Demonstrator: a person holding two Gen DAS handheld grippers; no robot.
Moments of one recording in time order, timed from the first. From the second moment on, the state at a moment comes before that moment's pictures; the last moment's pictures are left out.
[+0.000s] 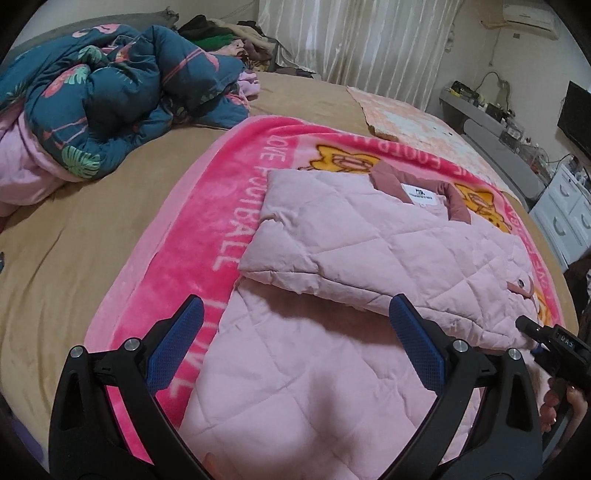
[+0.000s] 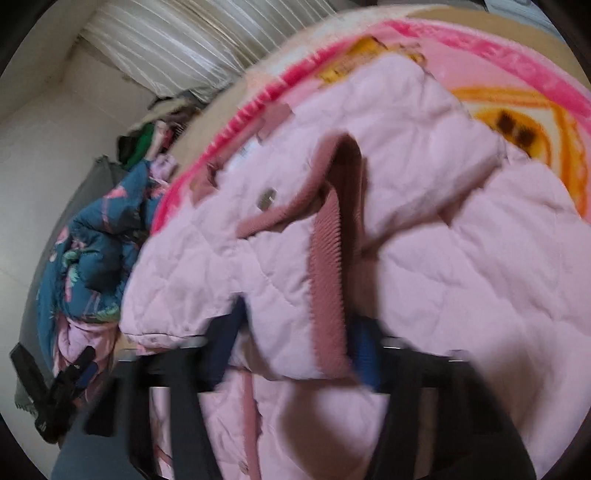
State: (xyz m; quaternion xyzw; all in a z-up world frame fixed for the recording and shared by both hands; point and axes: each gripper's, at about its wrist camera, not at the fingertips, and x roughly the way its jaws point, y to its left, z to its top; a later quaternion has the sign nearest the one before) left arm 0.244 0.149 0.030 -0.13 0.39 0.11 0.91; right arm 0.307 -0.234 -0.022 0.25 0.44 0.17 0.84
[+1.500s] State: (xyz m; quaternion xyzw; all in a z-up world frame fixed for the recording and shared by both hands) left arm 0.373 0.078 0.010 -0.08 0.44 0.04 0.89; right arm 0.377 -0.253 0.044 0.02 0.35 0.14 0.93
